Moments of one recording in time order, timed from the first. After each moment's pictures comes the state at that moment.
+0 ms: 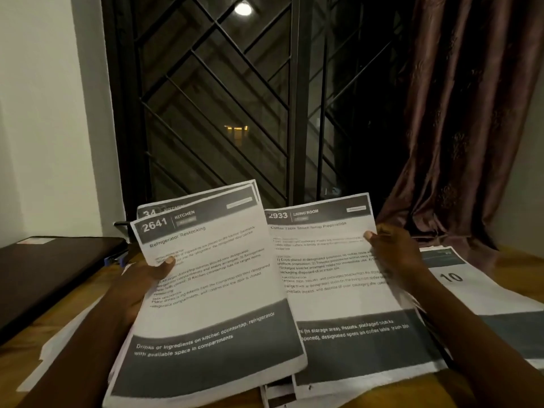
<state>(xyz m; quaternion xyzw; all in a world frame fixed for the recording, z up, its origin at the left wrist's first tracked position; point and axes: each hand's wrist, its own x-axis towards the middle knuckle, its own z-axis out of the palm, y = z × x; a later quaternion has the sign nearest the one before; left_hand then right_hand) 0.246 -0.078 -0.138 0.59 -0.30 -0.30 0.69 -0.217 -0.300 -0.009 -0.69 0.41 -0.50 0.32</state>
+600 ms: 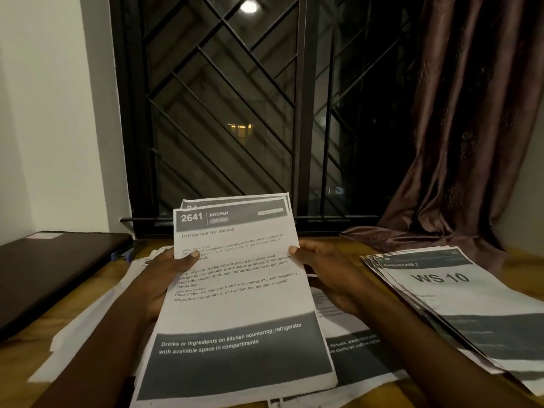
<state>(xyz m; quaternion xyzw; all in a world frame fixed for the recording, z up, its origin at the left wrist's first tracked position) 0.092 -0.049 -0.043 0.43 -0.35 -0.45 0.70 -0.152 -0.195 -0.009 -0.72 0.23 -0.29 0.60</state>
